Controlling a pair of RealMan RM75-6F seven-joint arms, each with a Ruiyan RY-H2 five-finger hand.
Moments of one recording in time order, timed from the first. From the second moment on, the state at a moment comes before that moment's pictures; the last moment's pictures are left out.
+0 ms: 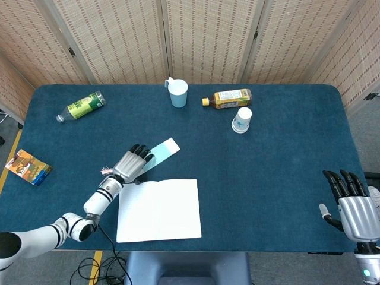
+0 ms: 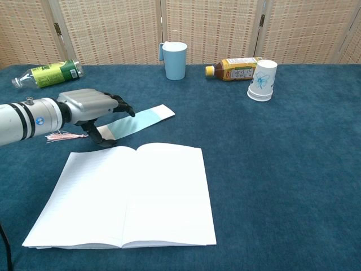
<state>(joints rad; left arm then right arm) -0.91 -1.63 -0.07 -1.11 1.17 0.77 0.36 0.04 -1.06 0.04 -1.73 -1.56 1.53 -0.16</state>
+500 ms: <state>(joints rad) -0.89 -1.63 -0.06 -1.05 1.17 0.76 0.41 0.04 -1.06 0.04 -1.73 -1.56 1.54 -0.16</state>
